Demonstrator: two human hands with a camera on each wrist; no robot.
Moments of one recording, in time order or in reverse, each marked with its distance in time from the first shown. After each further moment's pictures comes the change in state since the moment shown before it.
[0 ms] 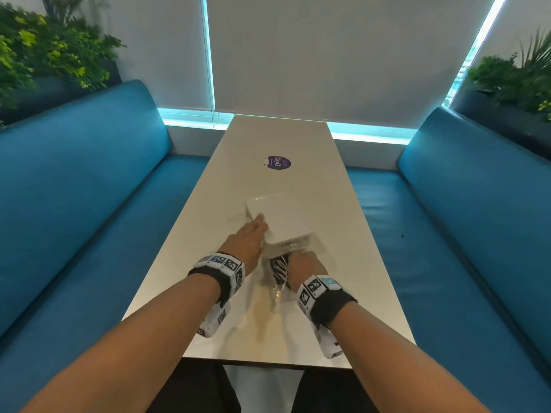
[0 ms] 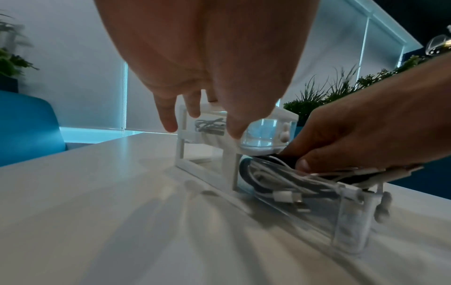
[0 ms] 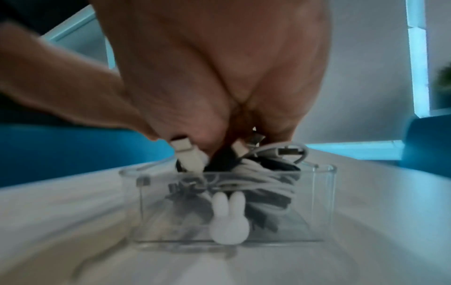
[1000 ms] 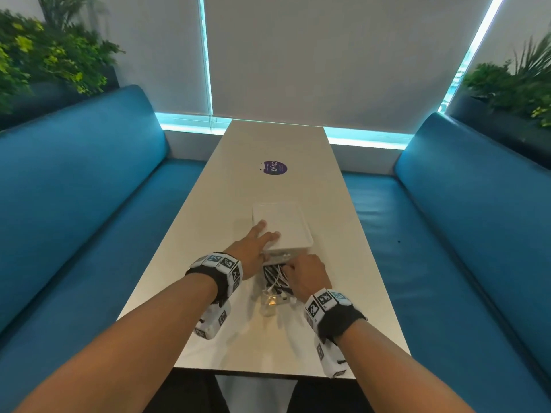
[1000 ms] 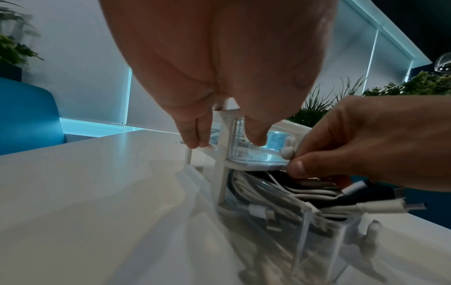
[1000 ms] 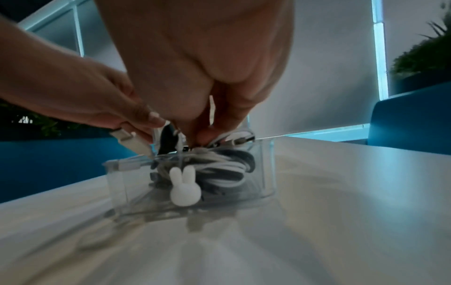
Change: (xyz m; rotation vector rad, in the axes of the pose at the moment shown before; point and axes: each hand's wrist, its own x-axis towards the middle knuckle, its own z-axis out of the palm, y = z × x) left_hand 0.020 0.006 0.003 -0.163 -0.143 0.045; right_hand -0.004 0.022 0.005 0.231 0.245 -0.095
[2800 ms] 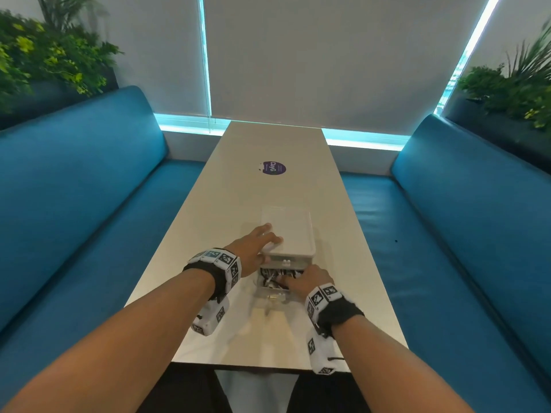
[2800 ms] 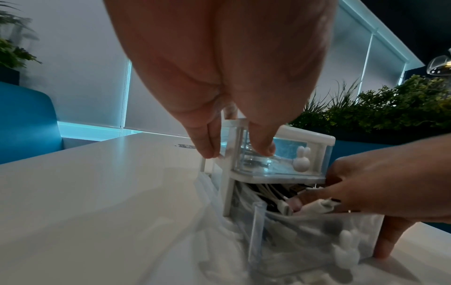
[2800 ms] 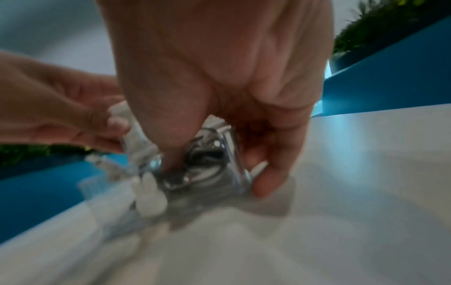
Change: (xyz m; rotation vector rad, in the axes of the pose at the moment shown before) left_hand -0.007 -0.003 -0.004 -0.013 -0.008 0.100; right_hand -0.004 0.009 0.016 0.208 -0.189 0.461
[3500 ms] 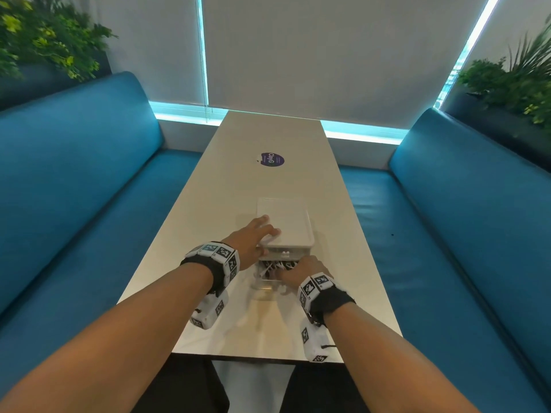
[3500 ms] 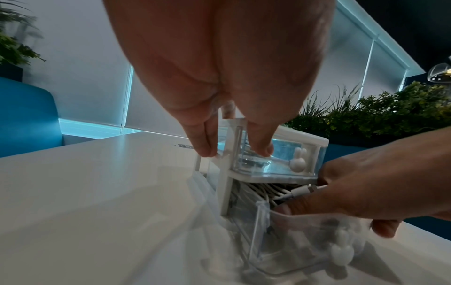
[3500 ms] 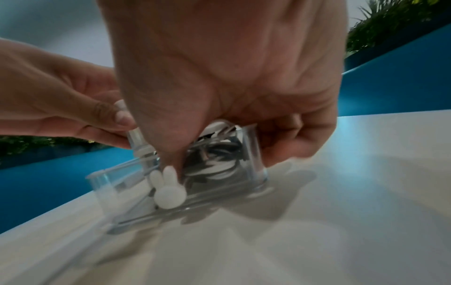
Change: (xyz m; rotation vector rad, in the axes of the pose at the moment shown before) left_hand -0.001 0.002 0.004 -0.006 0.038 -0.014; right_hand -0.004 -0.006 -0.005 0.052 -0.025 0.045
